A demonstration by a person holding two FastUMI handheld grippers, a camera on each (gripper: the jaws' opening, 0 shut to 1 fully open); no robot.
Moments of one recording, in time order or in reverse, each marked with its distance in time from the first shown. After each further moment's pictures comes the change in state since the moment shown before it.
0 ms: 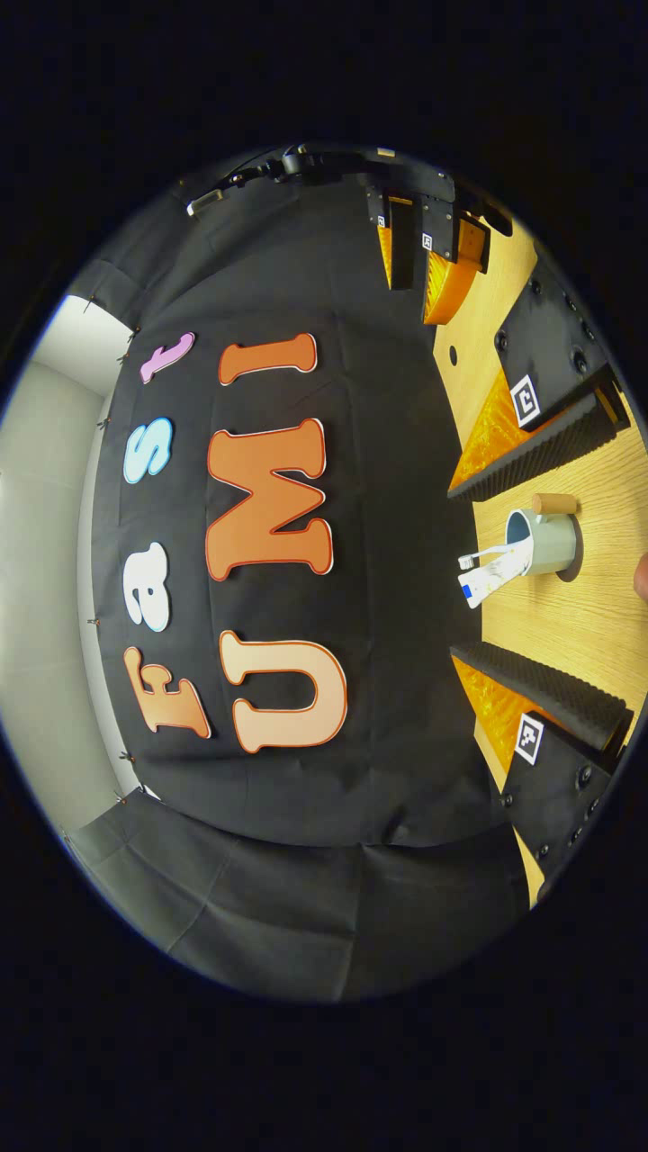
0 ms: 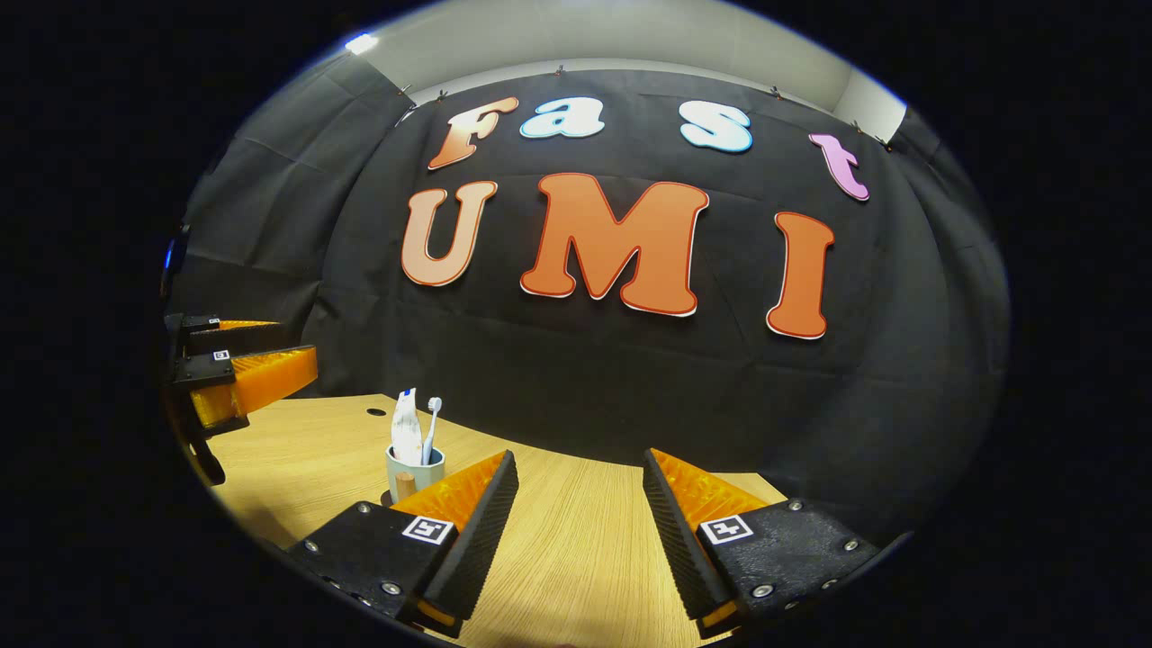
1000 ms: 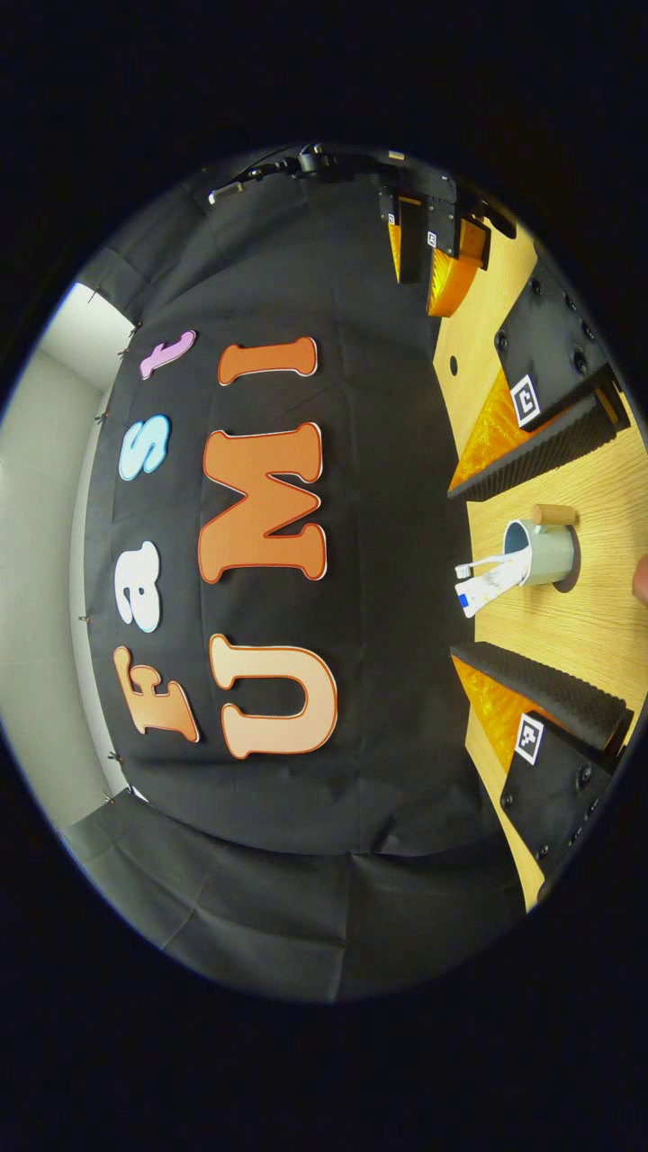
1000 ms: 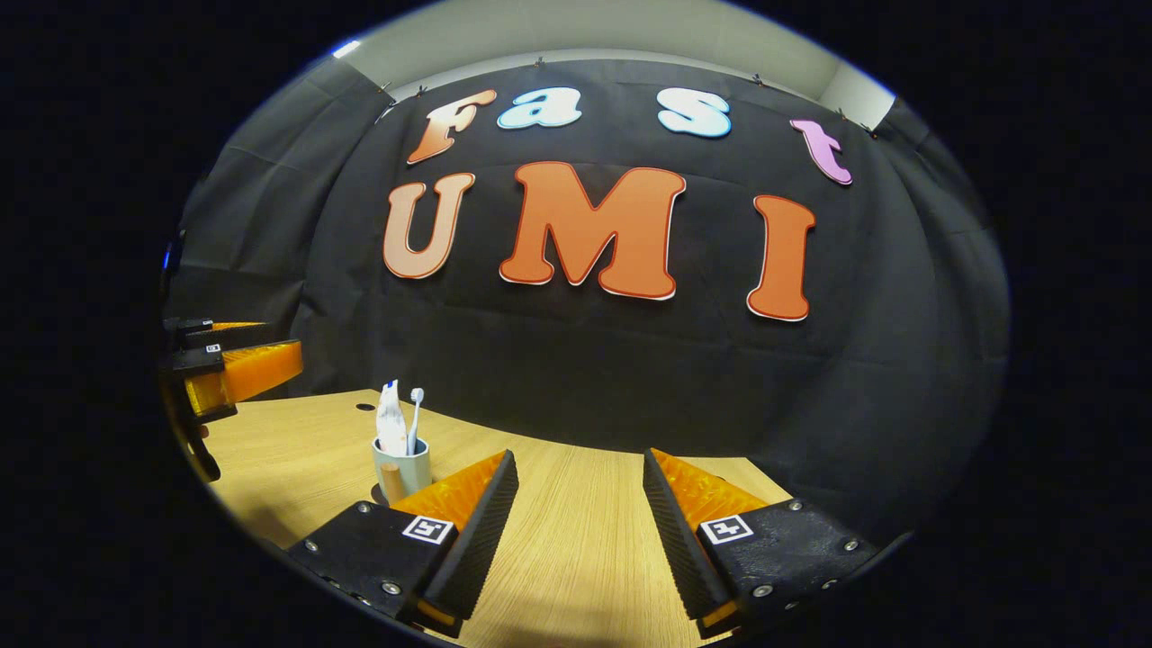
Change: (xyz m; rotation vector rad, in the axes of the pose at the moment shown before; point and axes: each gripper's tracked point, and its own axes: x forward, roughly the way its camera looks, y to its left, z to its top) left arm 0.004 -0.006 -0.001 -0.024 0.036 -0.026; right arm -0.006 -0.025 -0.011 0.040 0.060 -0.052
